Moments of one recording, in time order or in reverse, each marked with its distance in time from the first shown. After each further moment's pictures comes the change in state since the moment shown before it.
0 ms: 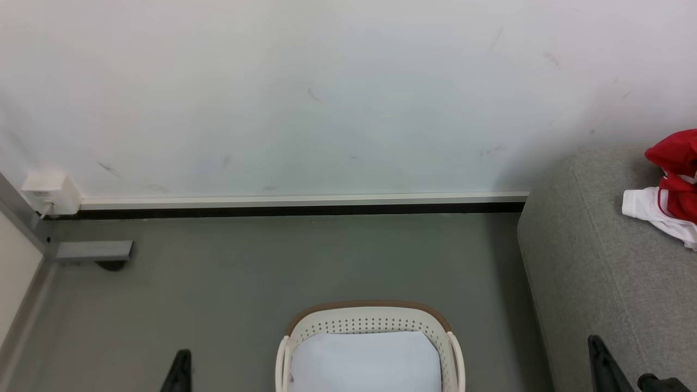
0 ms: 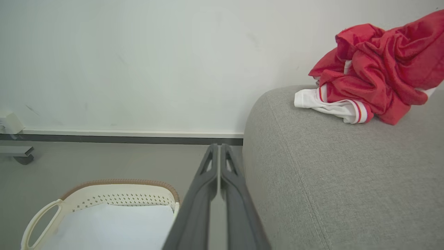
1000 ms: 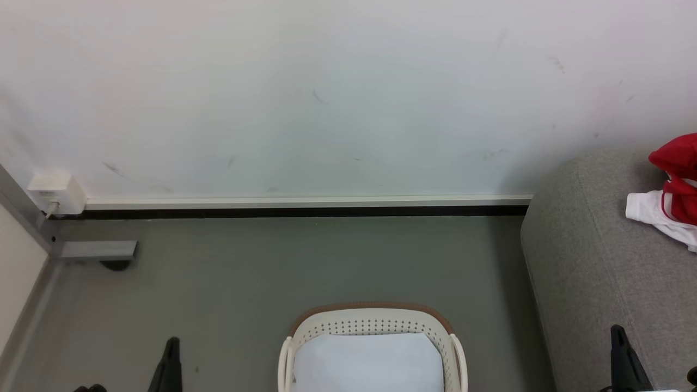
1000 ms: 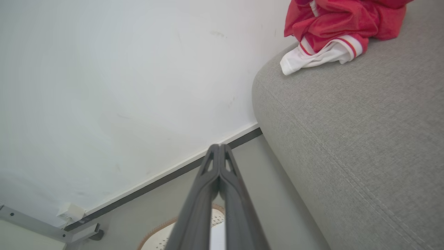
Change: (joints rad) left arm -0.073 -0.009 0.037 0.052 -0.496 -0.036 0.133; right arm -0.016 0.003 -0.012 -0.036 0.531 0.000 0.135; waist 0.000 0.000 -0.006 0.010
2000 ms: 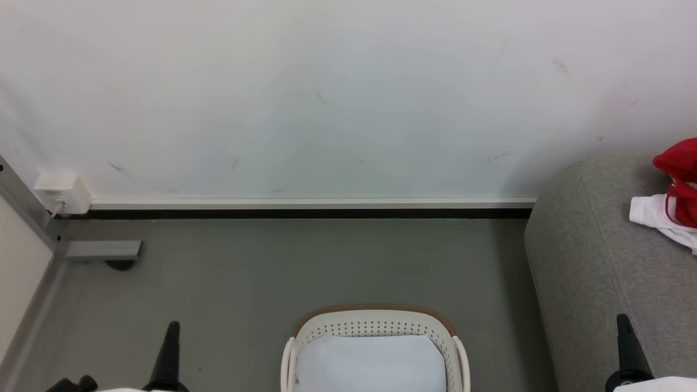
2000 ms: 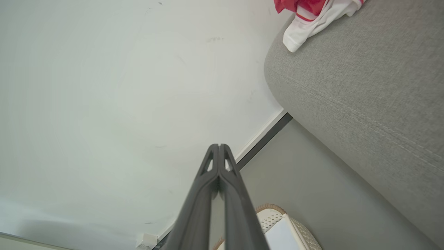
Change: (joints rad) left arm -0.068 -0.008 0.032 0.034 -0.378 -0.030 0.101; right arm -0.027 -0.002 -0.011 -0.038 0.398 0.000 0.099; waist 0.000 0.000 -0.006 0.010
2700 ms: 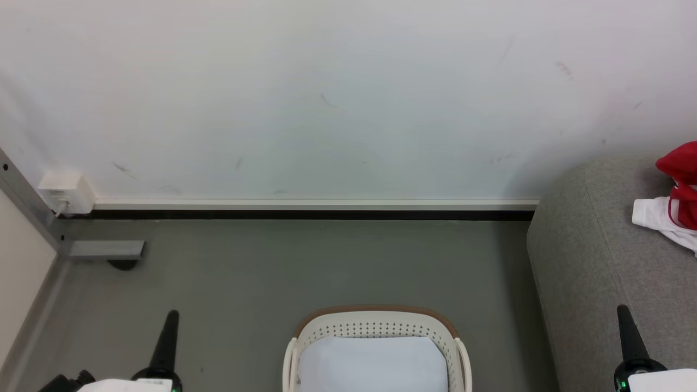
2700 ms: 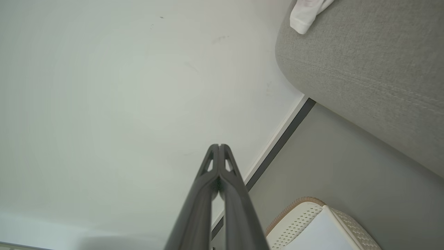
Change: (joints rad) left arm -0.038 -0.003 0.020 0.021 -0.211 -0.017 0.054; right arm -0.018 -0.002 -0.005 -0.019 0.221 0.000 0.056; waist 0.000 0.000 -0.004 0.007
